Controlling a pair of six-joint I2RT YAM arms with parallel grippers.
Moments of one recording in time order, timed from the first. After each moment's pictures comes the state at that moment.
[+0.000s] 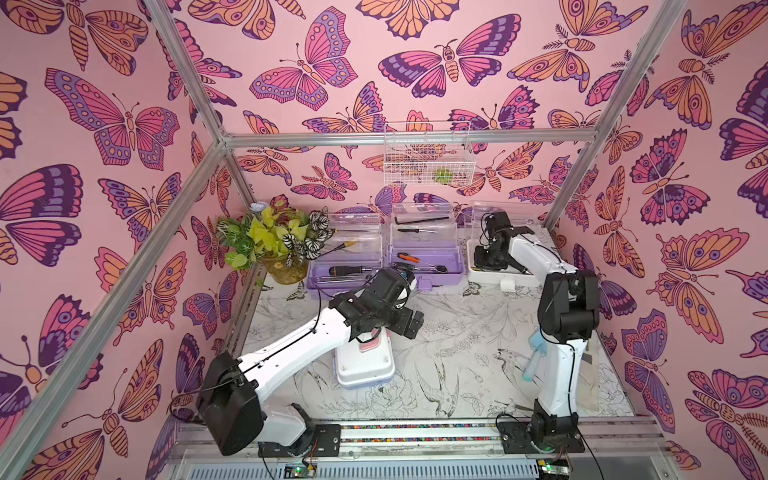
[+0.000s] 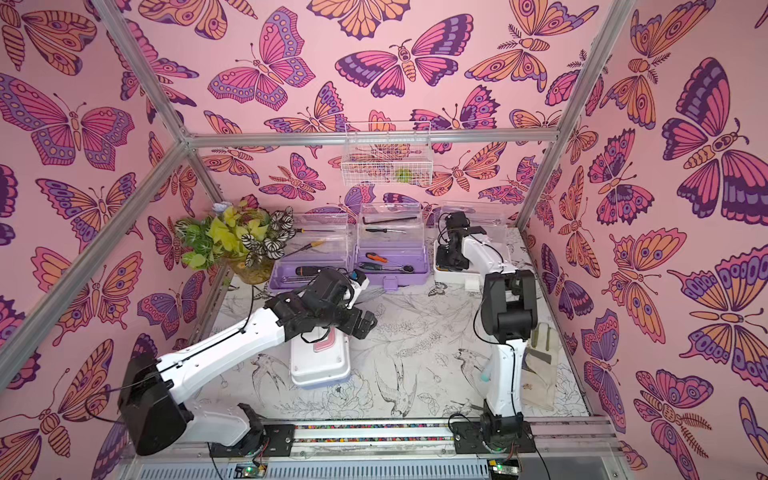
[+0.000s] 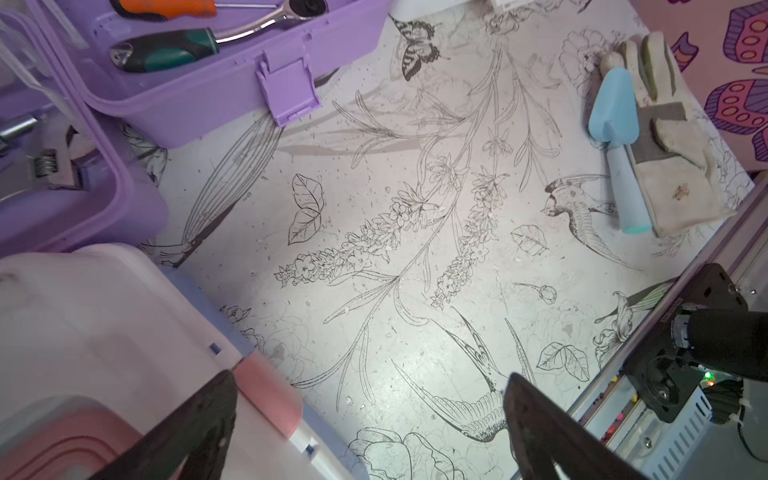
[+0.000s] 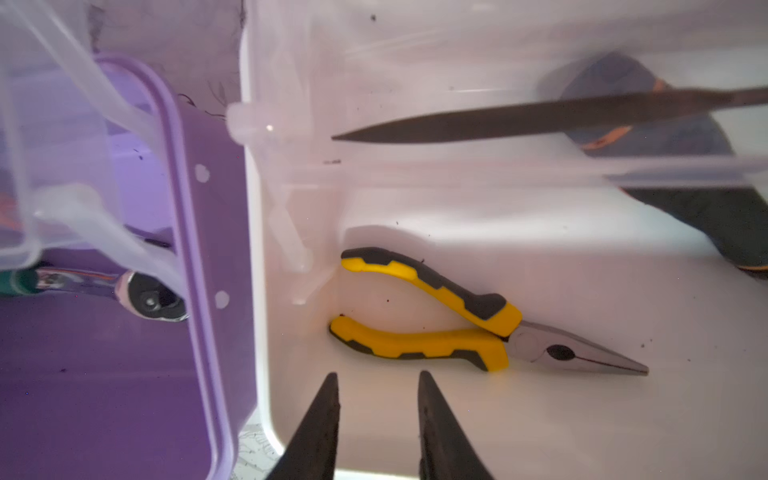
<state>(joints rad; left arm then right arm) -0.79 1.41 1.14 -0.63 0.07 -0.25 0.14 2.16 1.83 -0.86 -0.02 0.26</state>
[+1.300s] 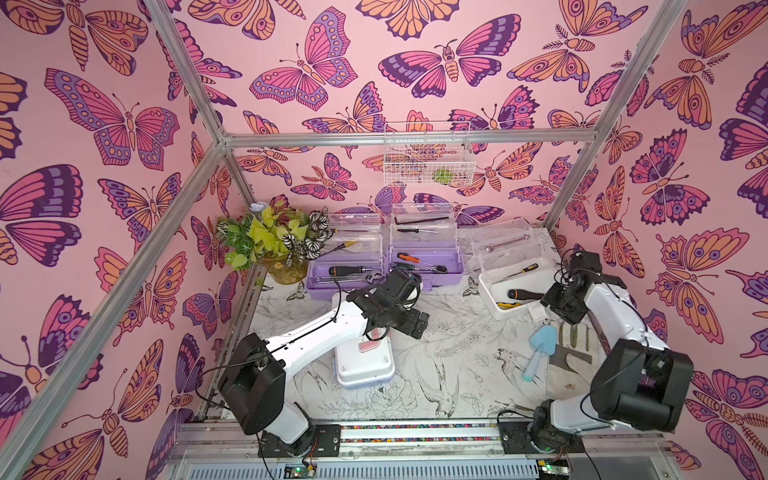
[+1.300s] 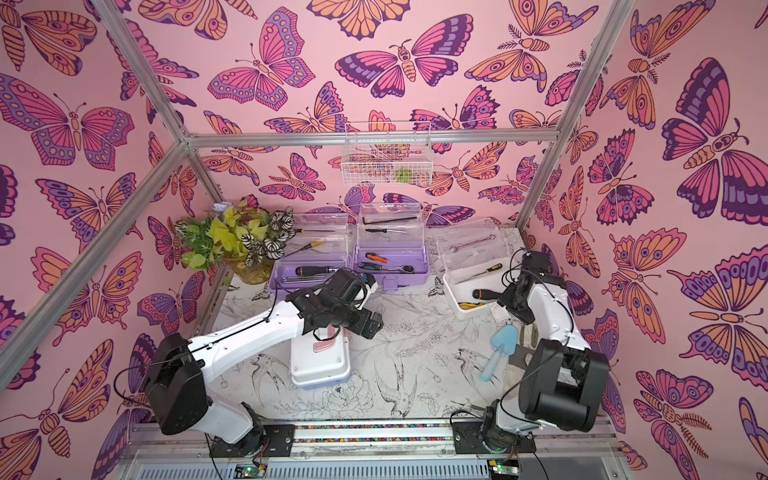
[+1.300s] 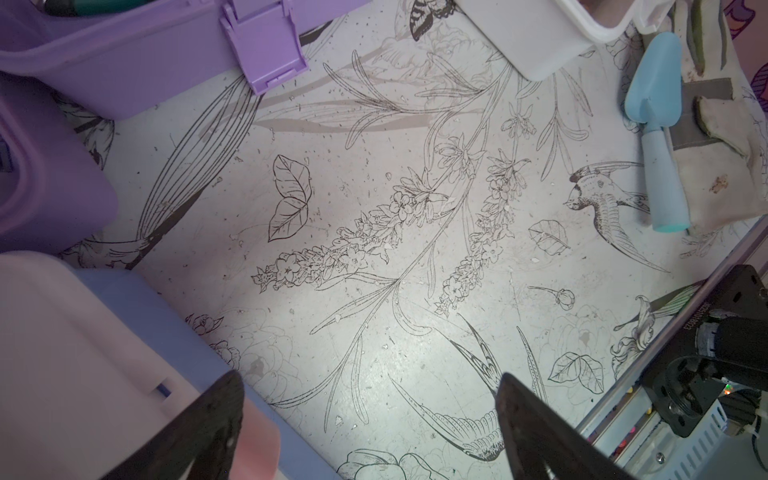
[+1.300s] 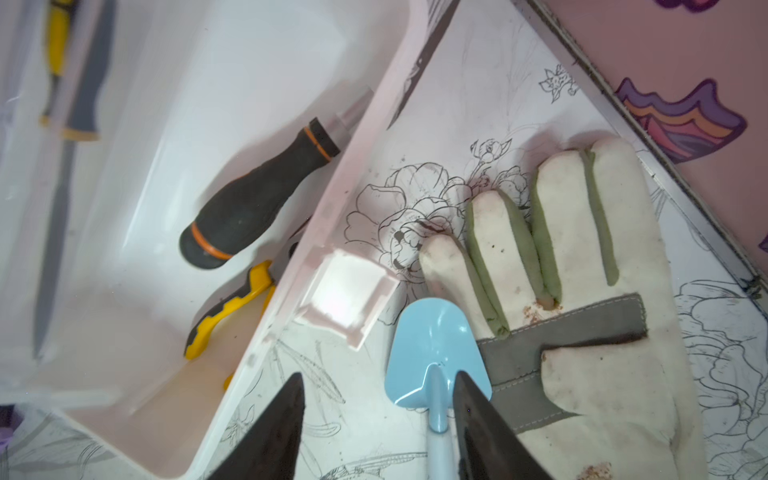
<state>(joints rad) -0.79 1.53 1.17 -0.60 0.09 -0.27 -0.30 1.51 1.11 -0.85 0.03 0.48</state>
